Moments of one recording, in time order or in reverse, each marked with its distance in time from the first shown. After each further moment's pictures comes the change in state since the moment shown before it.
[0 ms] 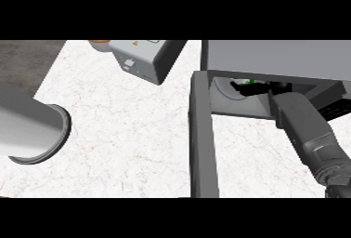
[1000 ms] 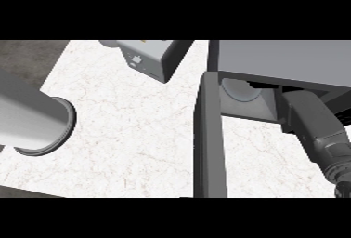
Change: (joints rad) left arm -0.098 0.056 -0.007 0.031 0.006 0.015 0.016; right arm -0.021 -0.051 -0.056 0.052 -0.039 -0.184 0.035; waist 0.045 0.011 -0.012
